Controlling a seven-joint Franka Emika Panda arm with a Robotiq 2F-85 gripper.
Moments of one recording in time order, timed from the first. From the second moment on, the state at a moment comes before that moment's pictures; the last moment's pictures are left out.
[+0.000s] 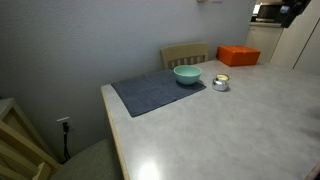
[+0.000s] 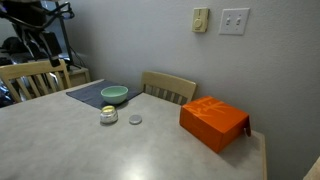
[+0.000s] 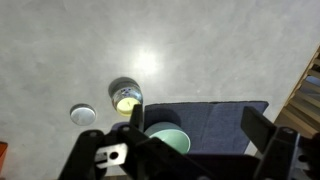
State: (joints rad) arm 0.14 -0.32 -0.02 -2.43 0.27 2.29 -0.21
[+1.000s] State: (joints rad) arm 0.05 -0.22 -0.01 -2.44 0.22 2.77 0.17
